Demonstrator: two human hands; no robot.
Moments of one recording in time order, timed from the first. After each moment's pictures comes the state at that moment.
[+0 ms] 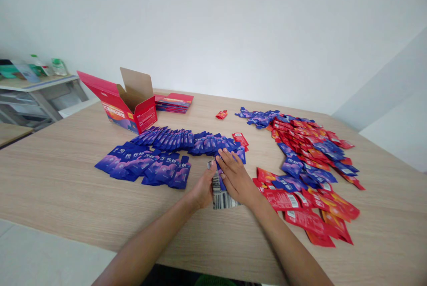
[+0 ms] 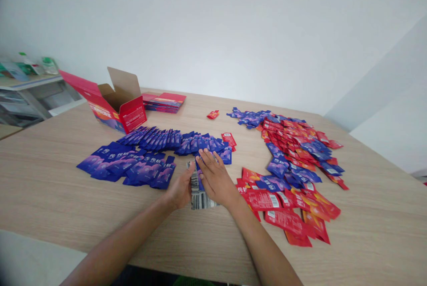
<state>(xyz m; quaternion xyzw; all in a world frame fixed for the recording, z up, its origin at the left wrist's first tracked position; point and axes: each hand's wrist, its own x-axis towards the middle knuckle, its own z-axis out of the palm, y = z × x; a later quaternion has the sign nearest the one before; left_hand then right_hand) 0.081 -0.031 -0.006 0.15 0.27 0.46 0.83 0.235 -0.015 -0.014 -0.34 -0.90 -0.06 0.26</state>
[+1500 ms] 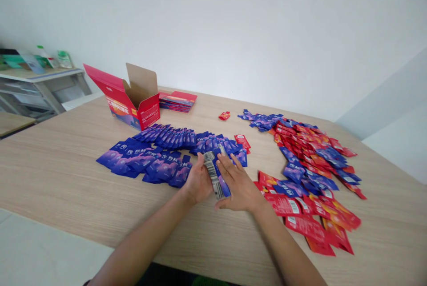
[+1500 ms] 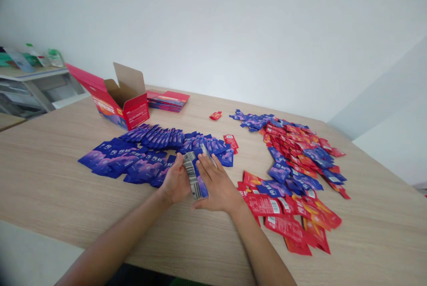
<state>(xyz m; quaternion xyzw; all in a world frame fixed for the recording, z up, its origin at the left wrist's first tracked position) 0.055 -0.019 -0.001 0.11 0.16 0.49 0.85 0.234 -0.016 -0.013 -0.27 -0.93 -0.10 0.21</state>
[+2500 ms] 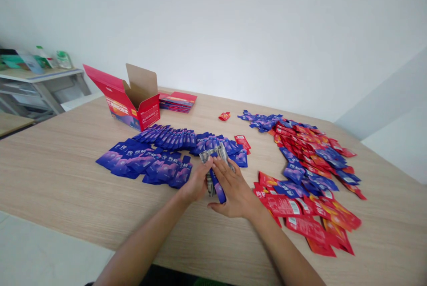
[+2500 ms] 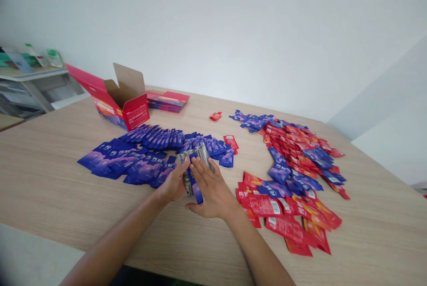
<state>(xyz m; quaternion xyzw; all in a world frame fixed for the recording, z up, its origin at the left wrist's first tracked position) 0.055 -0.020 -0.003 0.18 0.25 0.55 0.78 0.216 -0.032 -0.008 -0.31 -0.92 -0.06 0.22</state>
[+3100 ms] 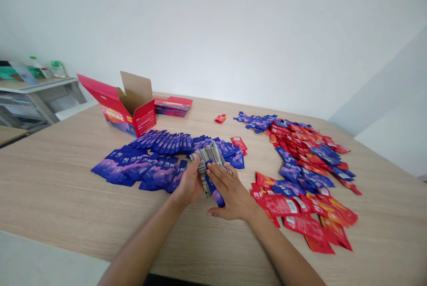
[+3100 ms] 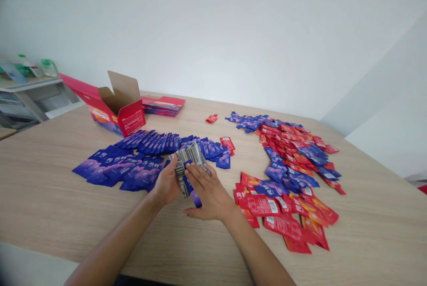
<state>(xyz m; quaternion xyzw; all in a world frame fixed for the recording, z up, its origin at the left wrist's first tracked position) 0.044 -0.018 0.013 0.17 0.21 0.50 0.83 0.221 -0.030 -0.013 -0.28 -0.93 -0.07 0.21</state>
